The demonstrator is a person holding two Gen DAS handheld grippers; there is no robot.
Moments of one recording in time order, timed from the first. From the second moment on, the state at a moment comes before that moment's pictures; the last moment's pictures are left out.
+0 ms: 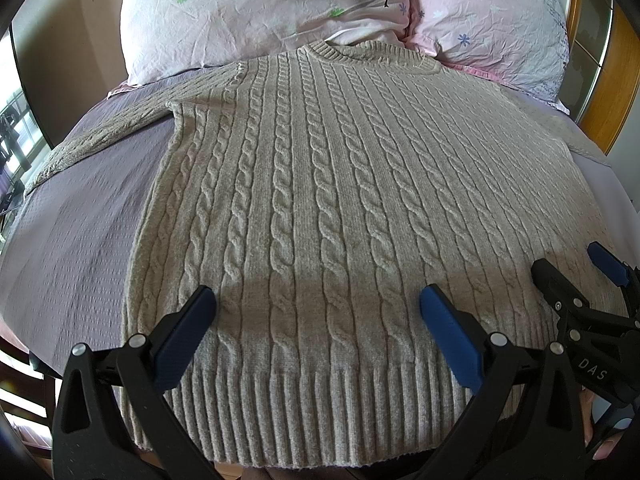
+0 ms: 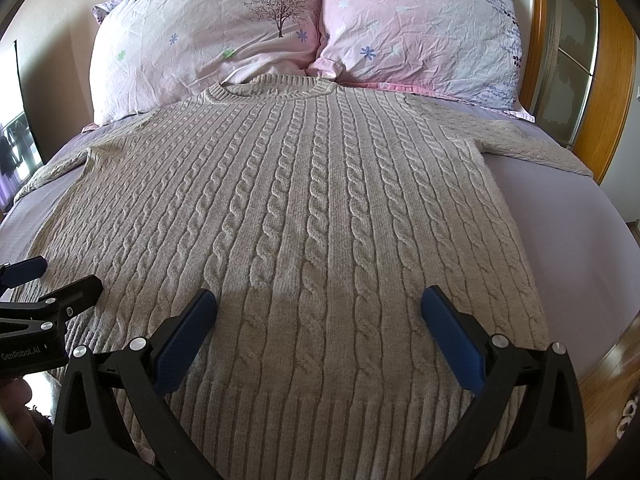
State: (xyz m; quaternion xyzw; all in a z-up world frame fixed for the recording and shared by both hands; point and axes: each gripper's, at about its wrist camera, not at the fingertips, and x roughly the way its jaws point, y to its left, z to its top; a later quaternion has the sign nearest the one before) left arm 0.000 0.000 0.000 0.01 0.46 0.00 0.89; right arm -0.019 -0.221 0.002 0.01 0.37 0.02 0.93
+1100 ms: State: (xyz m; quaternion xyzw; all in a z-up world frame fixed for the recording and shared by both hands) left arm -0.001 0.000 0.000 0.01 0.45 -0.01 0.89; right arm -0.020 -0.223 0.004 0.00 0.37 0.03 0.93
